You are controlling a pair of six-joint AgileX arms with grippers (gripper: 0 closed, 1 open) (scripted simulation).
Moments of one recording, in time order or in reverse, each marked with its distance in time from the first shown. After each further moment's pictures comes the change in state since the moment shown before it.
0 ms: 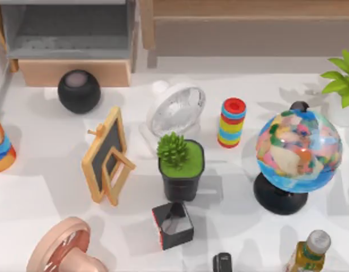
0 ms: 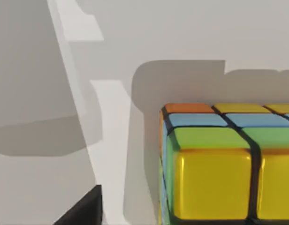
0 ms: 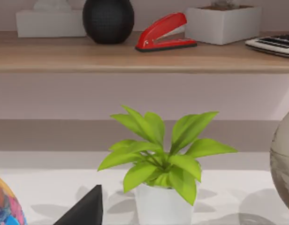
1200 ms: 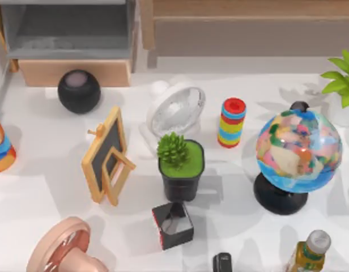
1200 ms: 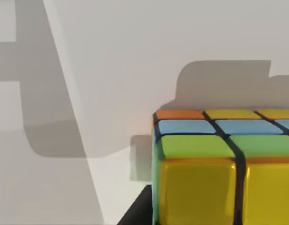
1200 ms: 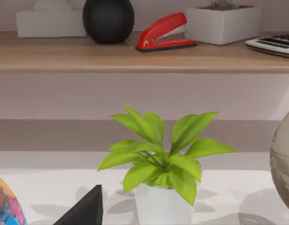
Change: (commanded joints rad) left arm -0.001 0.003 0.004 0.000 0.000 -0.003; right arm 0.000 0.000 0.000 0.000 0.000 0.000
